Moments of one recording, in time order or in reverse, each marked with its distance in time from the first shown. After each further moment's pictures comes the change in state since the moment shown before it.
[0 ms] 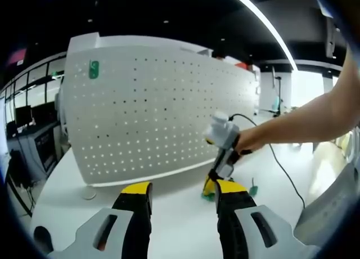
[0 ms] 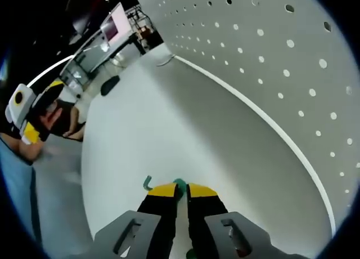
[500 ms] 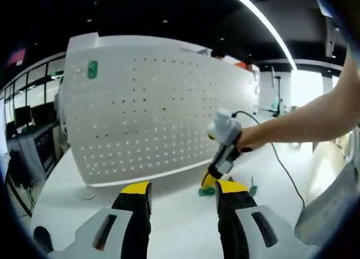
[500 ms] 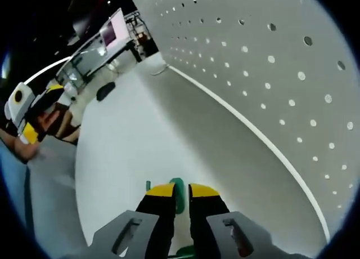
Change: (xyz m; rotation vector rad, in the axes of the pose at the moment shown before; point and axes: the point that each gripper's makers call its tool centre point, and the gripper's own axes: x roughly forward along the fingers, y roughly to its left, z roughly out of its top) left arm 0.000 0.000 -0.001 0.002 0.003 -0.002; right arm -0.008 -0.012 0.010 -0.028 -0.051 -0.060
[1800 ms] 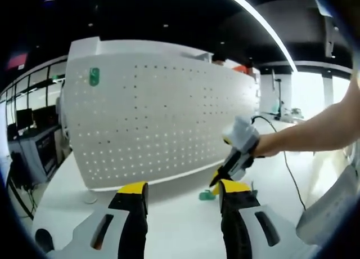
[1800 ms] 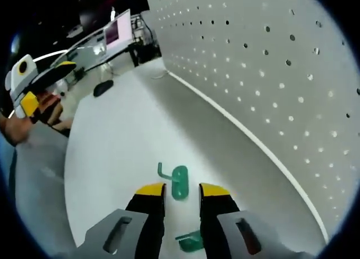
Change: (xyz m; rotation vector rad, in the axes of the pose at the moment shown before) left arm -0.003 -0.003 0.010 0.007 -0.033 0.008; right arm -0.019 0.002 -0.011 -0.078 -0.088 -0.142
